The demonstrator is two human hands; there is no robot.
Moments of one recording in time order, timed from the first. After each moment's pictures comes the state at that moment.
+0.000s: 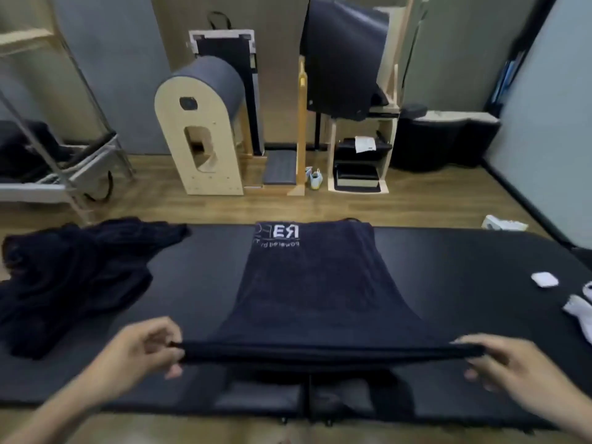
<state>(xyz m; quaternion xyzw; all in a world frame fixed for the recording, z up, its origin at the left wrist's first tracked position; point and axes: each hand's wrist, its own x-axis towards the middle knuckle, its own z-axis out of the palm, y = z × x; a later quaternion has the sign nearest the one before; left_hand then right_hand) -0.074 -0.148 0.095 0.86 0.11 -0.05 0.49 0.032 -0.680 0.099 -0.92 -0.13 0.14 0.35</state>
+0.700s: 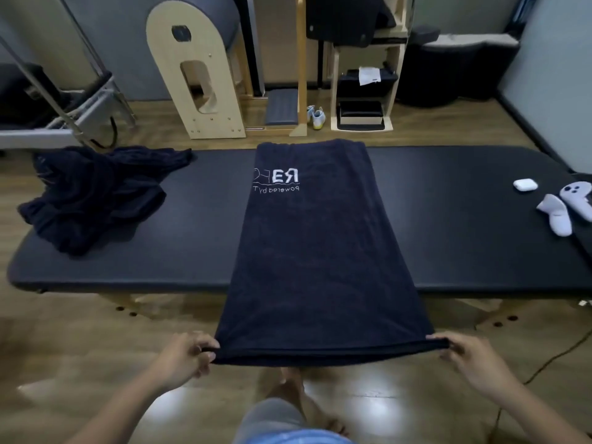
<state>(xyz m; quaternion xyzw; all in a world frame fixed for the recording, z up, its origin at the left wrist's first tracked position) -0.254 -0.228 -0.054 0.88 0.21 -0.22 0.38 -0.140 -0.743 -0.064 -0.94 -0.05 0.19 0.27</state>
